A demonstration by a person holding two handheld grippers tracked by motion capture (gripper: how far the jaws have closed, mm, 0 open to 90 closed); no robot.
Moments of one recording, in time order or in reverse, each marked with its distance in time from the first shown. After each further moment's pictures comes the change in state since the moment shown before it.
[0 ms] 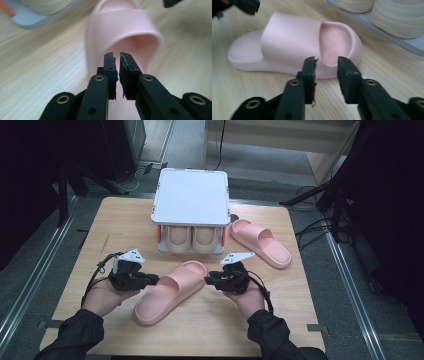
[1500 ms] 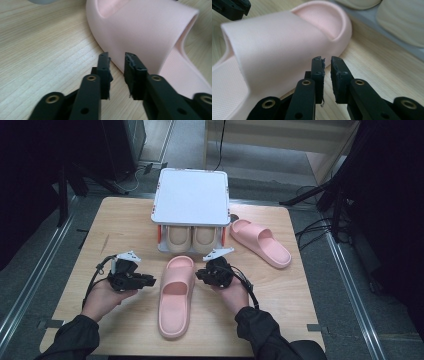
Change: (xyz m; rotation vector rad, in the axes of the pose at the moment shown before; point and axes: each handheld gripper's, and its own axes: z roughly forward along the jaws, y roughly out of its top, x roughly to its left) left arm 0.025 -0.019 0.013 0.001 -0.027 -0.121; right arm 0.001 0.016 0.046 0.074 -0.071 -0.006
